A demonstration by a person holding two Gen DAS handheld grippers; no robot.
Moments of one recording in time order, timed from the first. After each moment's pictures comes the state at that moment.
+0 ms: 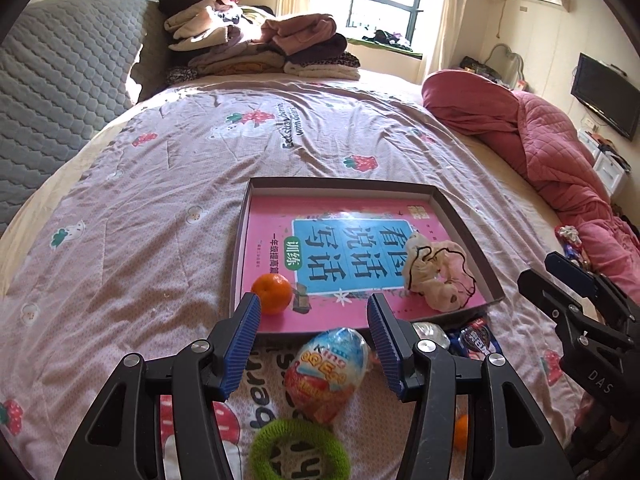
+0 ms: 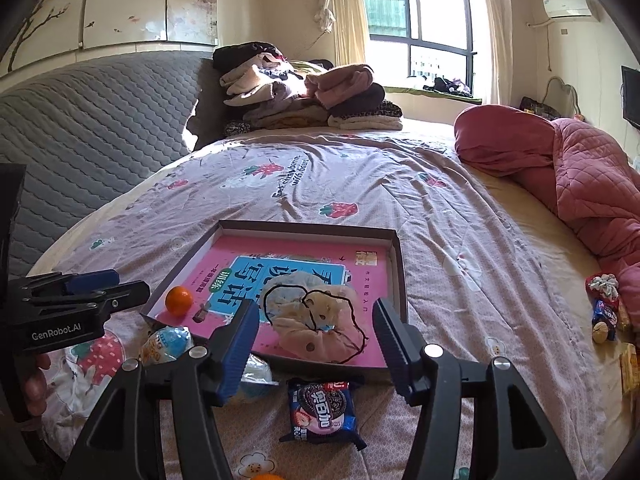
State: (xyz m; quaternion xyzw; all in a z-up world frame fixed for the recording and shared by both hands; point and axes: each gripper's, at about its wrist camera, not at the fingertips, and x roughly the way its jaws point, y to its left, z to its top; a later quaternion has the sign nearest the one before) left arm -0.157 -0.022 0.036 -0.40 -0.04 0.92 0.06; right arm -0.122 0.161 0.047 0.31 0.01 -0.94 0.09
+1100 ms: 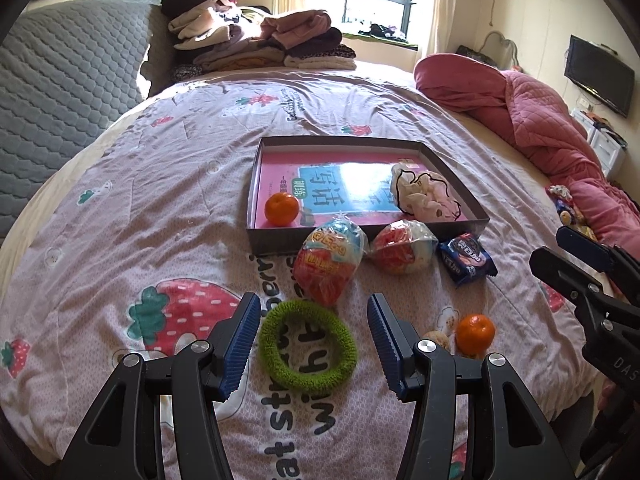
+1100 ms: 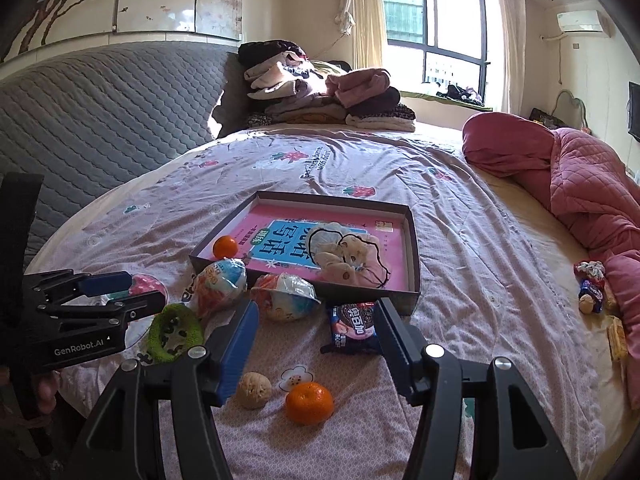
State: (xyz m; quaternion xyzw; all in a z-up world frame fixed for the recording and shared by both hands) left arm -0.059 -0.026 0.013 -0.40 -0.02 0.91 0.05; right arm -0.032 0.143 0.044 0.32 0.03 -0.94 0.11
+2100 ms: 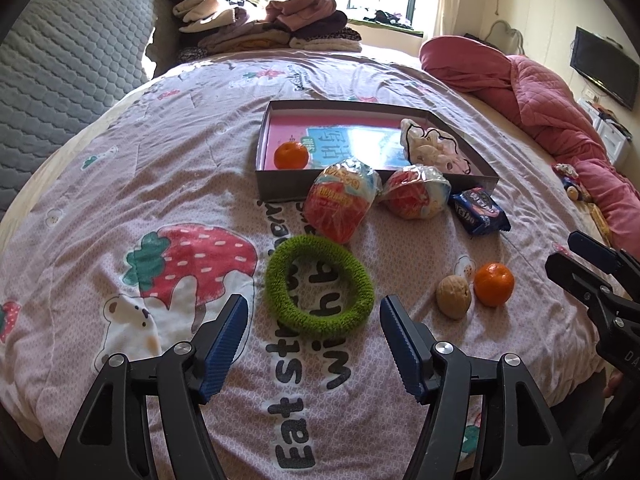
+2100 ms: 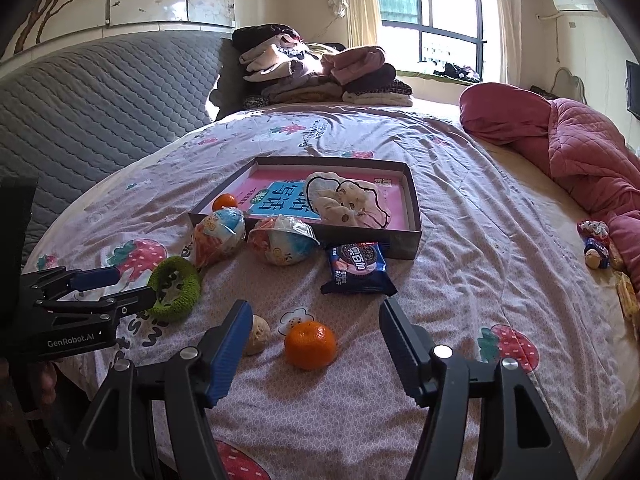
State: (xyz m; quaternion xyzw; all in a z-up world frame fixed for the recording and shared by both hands) left arm -0.035 -0.035 -0.024 -0.42 -0.02 0.90 0.04; right arm -0.008 0.156 0.008 0.35 0.02 -0.93 0.11
